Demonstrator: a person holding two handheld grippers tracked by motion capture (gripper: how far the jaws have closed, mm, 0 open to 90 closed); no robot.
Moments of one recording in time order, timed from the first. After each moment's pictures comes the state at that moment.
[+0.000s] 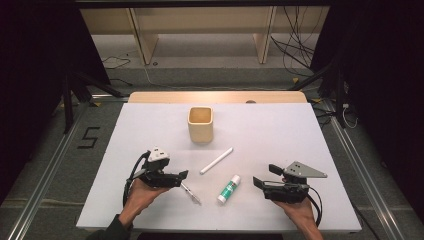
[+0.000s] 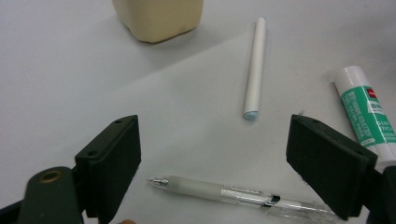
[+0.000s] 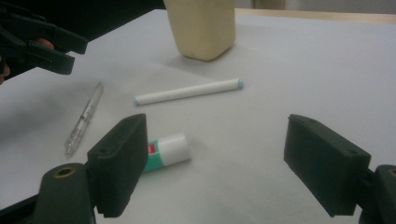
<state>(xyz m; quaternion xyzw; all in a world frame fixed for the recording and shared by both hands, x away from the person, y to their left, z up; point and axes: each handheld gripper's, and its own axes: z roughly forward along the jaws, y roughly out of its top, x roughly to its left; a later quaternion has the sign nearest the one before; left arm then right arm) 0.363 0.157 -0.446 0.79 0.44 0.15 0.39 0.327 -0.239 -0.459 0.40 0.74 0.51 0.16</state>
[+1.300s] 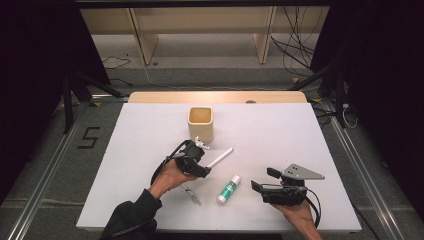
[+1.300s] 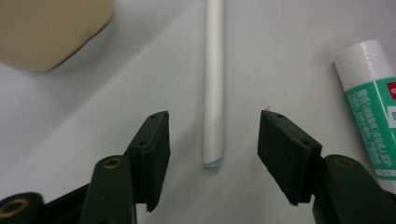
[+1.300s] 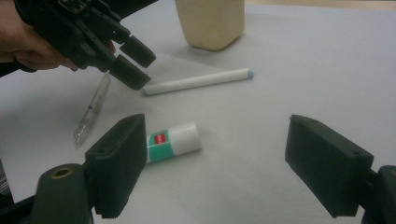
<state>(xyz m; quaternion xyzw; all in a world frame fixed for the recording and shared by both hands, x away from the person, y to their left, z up) 0.418 0.069 -0.453 0.89 0.35 0.10 0.26 0.322 -0.235 -0.462 0.40 0.75 0.51 0.14</state>
